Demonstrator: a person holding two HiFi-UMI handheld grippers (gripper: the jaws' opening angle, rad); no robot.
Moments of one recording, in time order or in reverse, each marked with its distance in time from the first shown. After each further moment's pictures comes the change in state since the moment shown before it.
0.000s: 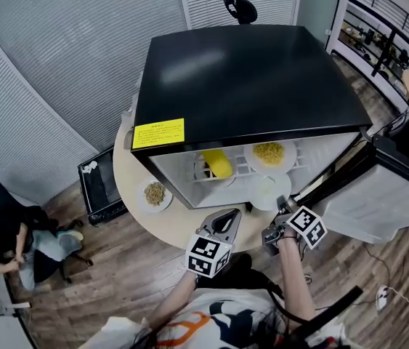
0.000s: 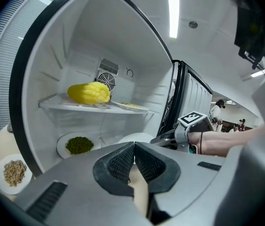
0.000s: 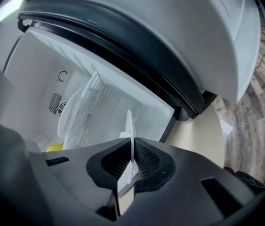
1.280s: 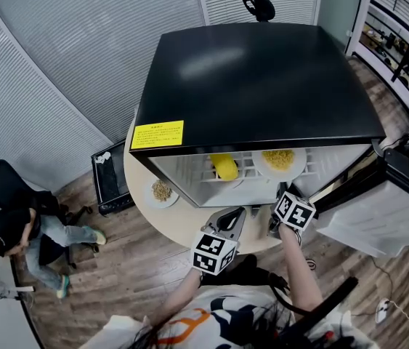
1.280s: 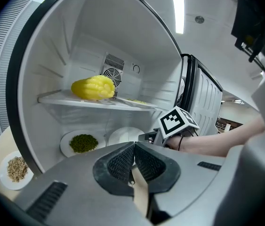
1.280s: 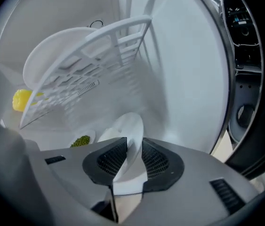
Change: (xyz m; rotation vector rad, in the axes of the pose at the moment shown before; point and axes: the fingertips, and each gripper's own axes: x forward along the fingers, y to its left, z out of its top) left arm 0.015 0.011 -0.002 -0.030 0.027 0.087; right arm 0.078 0.016 0.017 -0.673 0.019 -0.082
